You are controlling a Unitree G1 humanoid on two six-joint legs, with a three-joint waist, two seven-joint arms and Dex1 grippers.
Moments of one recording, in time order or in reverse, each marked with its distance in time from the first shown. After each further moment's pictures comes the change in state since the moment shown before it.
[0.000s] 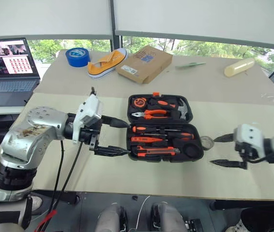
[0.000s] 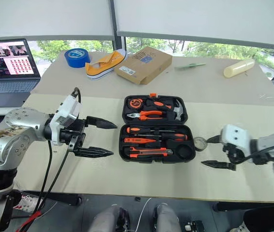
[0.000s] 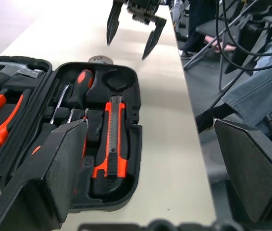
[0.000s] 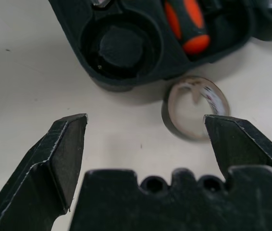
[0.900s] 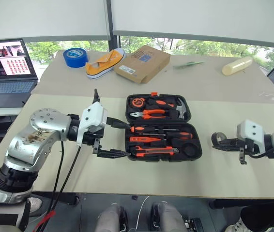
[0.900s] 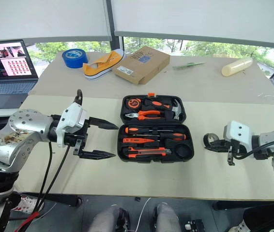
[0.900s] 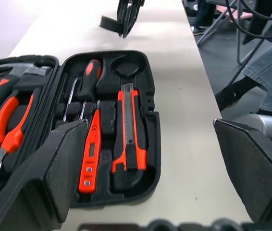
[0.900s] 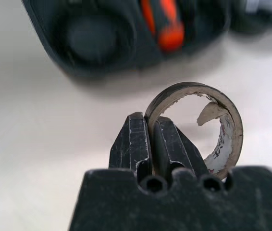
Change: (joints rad) left arm 0.009 0.021 -0.062 0.017 0.061 -0.141 0.019; right arm 0.004 0.010 -0.078 0.019 0.131 -0.013 0.062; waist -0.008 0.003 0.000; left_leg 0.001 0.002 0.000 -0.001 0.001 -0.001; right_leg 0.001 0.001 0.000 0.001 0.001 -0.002
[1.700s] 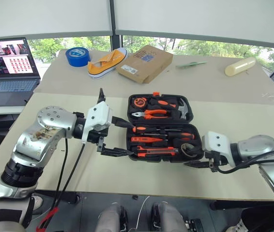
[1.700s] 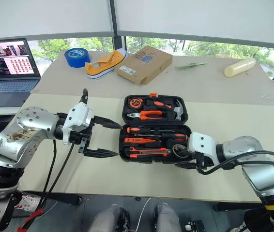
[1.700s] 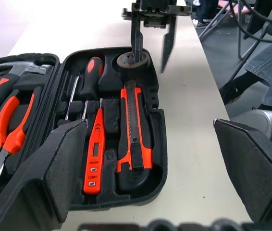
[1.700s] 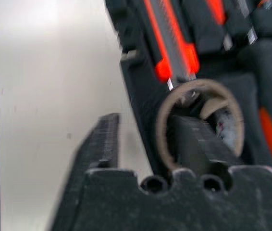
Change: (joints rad) left arm -0.042 -0.019 -0.050 0.040 0.039 -0.016 0.000; right arm 0.069 0.008 0.166 -0.452 -0.043 0.316 -0.149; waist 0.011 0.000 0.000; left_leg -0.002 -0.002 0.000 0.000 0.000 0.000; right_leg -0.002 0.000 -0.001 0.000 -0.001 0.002
